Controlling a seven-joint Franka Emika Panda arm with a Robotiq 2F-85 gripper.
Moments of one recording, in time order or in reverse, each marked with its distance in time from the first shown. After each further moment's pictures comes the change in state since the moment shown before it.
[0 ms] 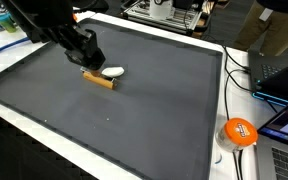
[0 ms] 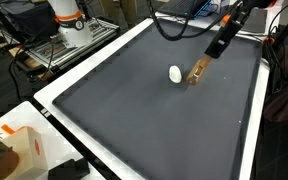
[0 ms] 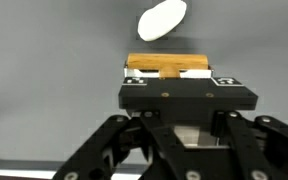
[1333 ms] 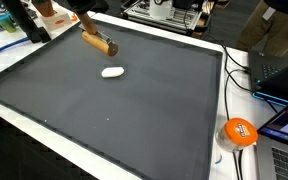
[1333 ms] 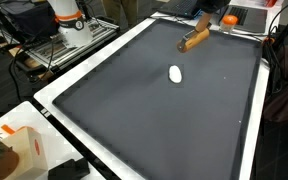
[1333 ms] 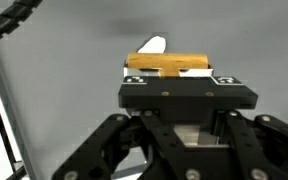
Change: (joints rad) arm -0.068 -0.172 0.017 0.005 0.100 -0.199 0.234
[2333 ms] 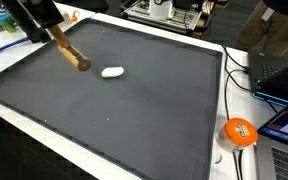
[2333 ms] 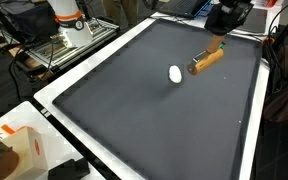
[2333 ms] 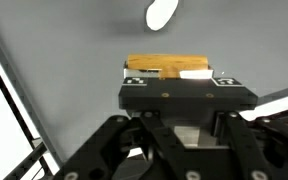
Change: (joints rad) arm -0.053 0.020 -0.026 -0.025 -0.004 0.177 0.016
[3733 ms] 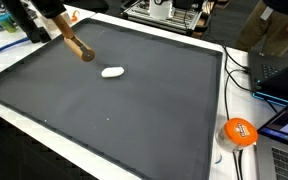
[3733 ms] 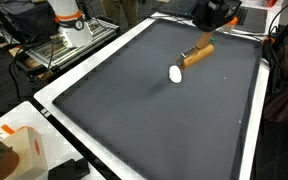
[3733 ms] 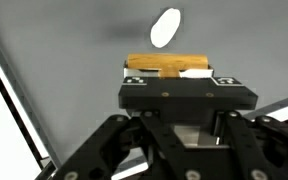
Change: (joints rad) arm -0.033 -0.057 0.010 -0.078 0.029 -0.043 0.018
